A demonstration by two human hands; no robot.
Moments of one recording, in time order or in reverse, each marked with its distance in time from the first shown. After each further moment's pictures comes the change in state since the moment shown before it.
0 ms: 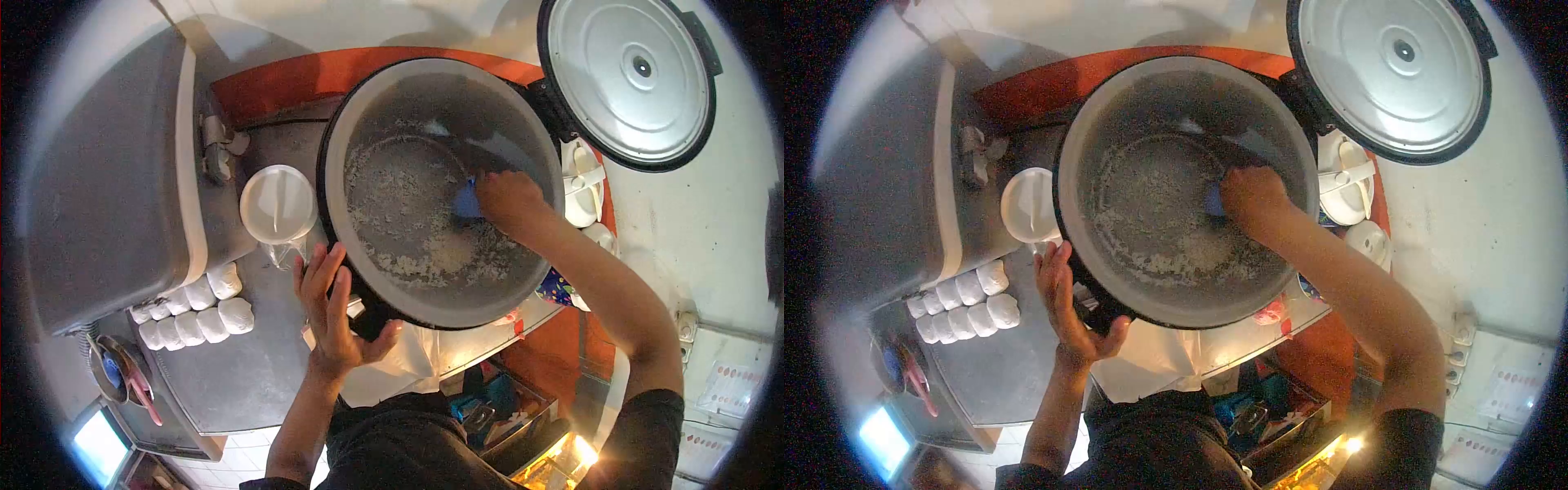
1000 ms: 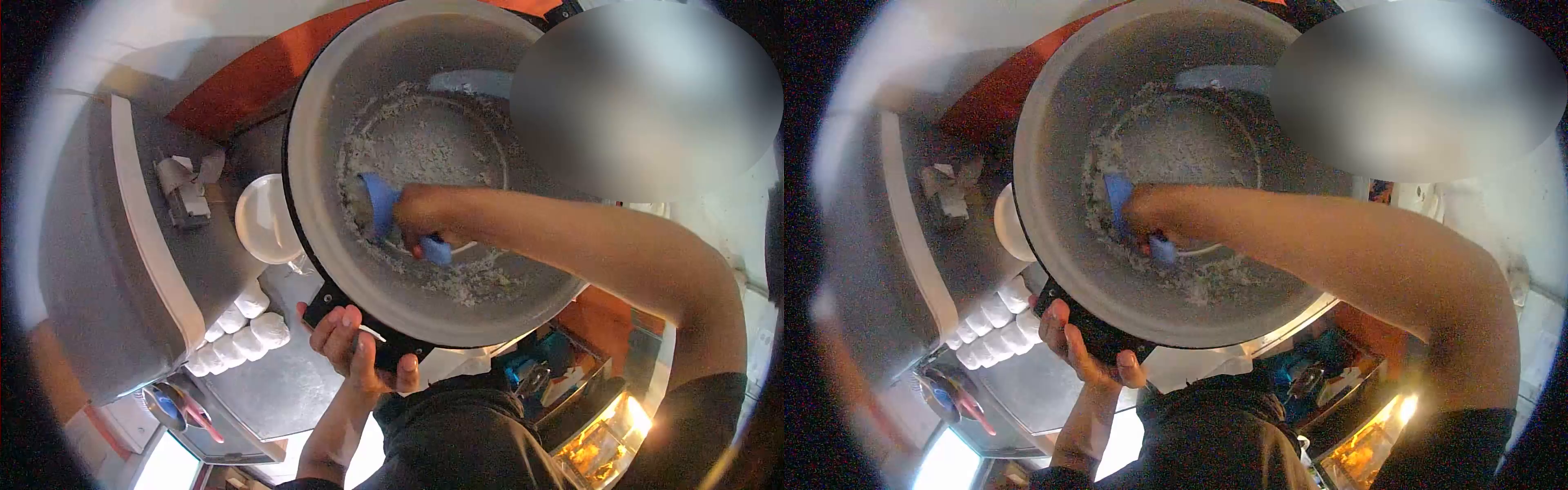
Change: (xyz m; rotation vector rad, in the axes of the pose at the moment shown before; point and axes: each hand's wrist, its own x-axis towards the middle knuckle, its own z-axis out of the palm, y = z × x) left_hand -0.025 -0.011 0.015 0.056 0.129 0.045; right_hand 0.068 -0.117 0.004 1.223 -0.602 0.160
